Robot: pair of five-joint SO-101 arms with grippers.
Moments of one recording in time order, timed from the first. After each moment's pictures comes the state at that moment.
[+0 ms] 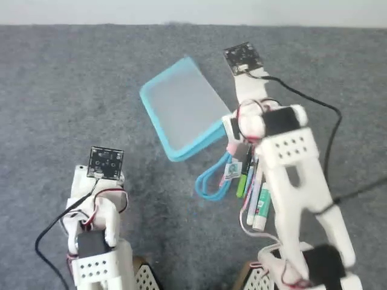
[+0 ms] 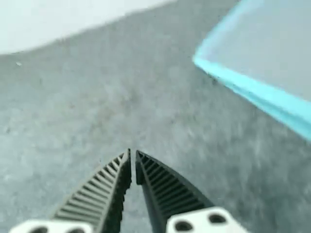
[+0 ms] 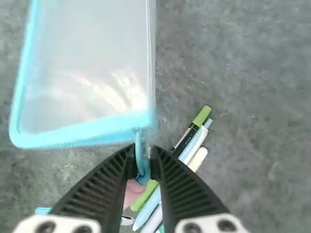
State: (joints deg) left arm -17.8 -100.5 94.5 47.8 -16.4; right arm -19.0 -21.4 12.4 76.2 4.2
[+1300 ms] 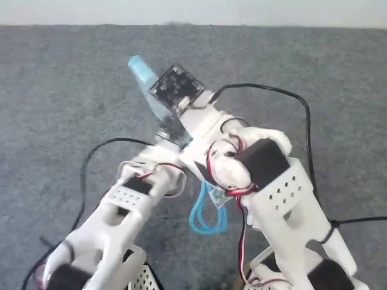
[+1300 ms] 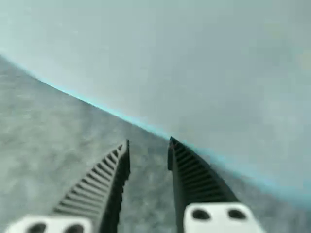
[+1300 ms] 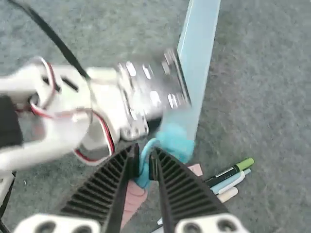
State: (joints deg) left arm 11.2 -32.8 75.6 15.6 1.8; right arm -41.5 -28.5 2.6 87.8 12.2
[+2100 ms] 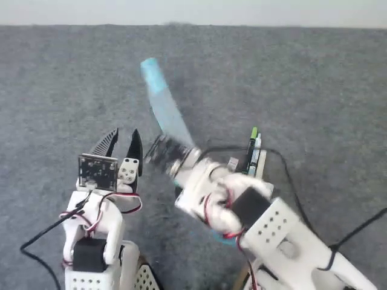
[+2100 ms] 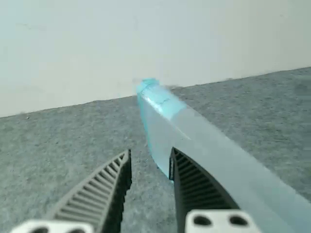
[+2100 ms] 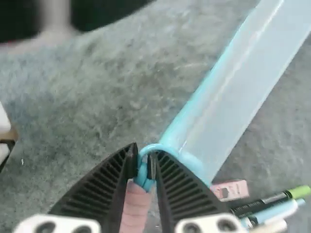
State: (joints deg) left arm -3.8 -102.6 80.8 50.3 -2.4; right arm -50.8 -44.1 46.7 61.7 14.9
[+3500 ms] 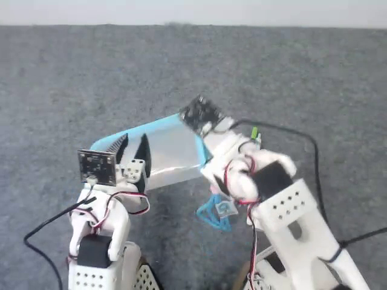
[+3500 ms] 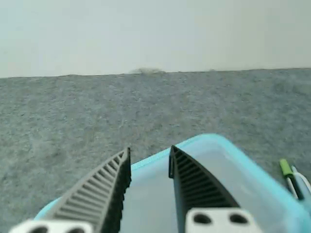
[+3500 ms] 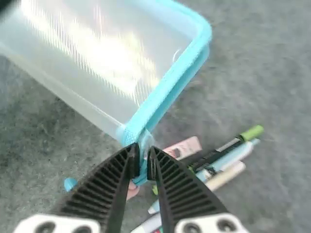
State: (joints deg) left arm 0.8 -102.6 85.3 49.5 5.7; right arm -33.9 -39.5 30.5 74.4 14.3
